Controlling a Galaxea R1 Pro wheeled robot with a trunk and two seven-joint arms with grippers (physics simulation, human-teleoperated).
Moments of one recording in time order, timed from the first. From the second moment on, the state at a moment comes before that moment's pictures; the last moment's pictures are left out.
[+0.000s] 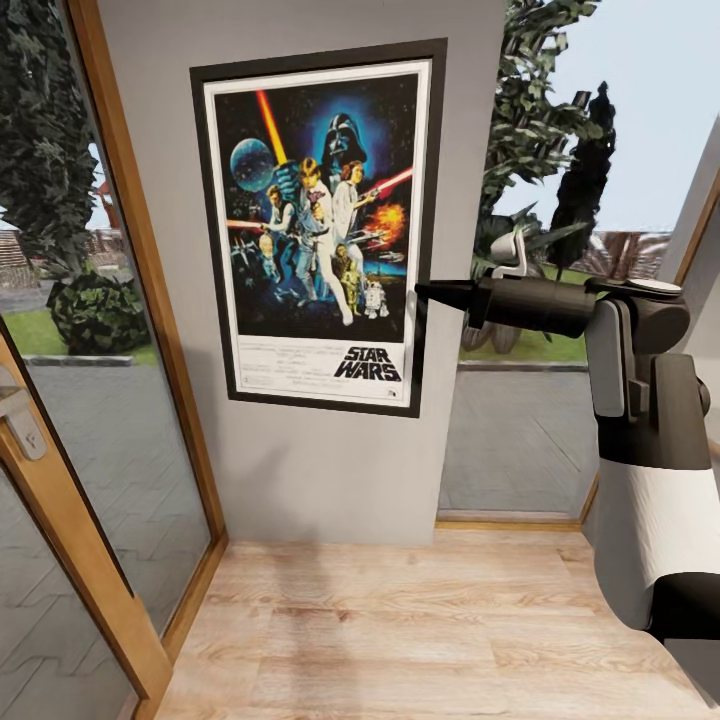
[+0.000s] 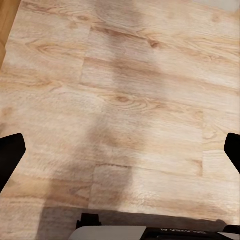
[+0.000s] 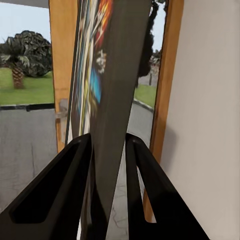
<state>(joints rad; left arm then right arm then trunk) 0.02 0.06 0.21 -0.58 0.08 -0.17 -0.27 -1.12 -0.13 0.00 -1.54 -0.21 0.94 1.05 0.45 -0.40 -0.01</state>
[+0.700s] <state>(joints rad) 0.02 0.06 0.21 -0.58 0.08 -0.17 -0.27 -1.12 -0.13 0.00 -1.54 -0.21 0.87 1.06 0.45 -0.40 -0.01</state>
